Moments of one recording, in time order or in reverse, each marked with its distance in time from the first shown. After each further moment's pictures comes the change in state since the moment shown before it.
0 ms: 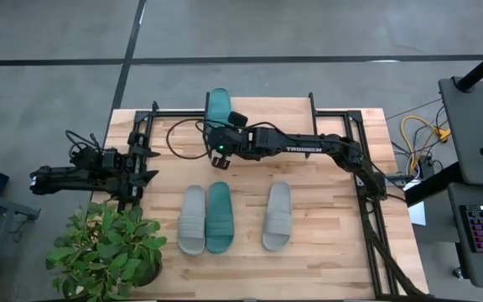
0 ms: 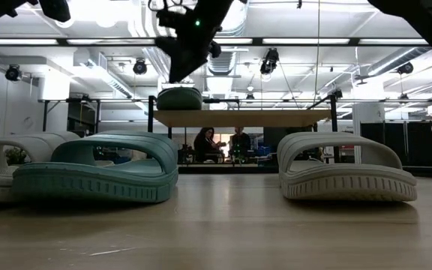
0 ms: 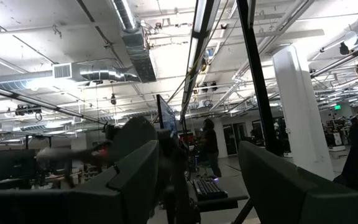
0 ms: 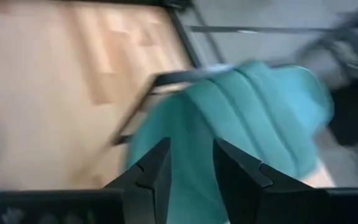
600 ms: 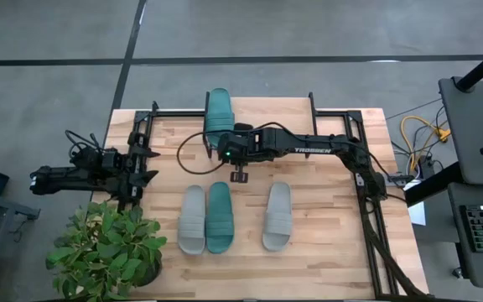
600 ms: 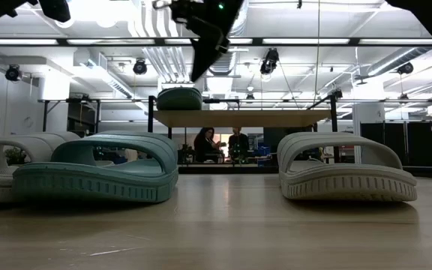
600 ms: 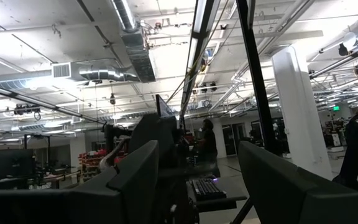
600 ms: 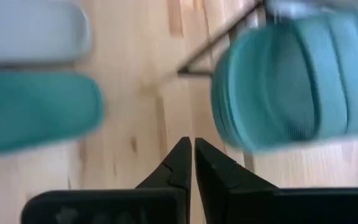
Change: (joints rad) left arm 0.000 -0.001 0.000 0.000 0.001 -0.006; right arm 0.024 -0.061 0.000 -0.317 -0.191 -0.052
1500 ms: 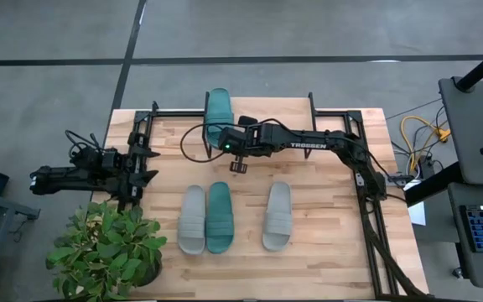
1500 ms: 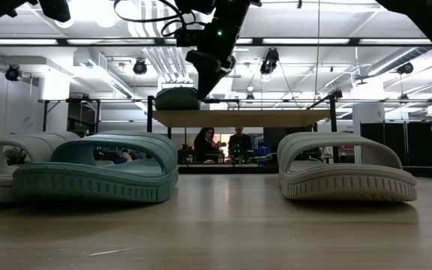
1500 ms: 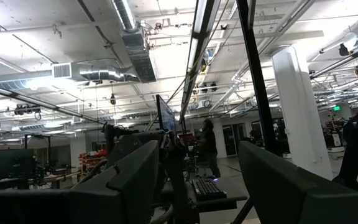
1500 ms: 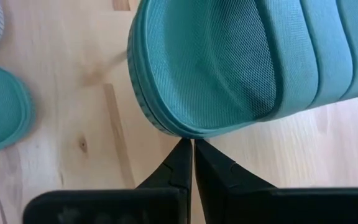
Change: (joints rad) left arm 0.000 0.000 0.000 0.001 0.000 0.000; right arm -0.065 0.008 -0.092 0.096 0.093 0.032
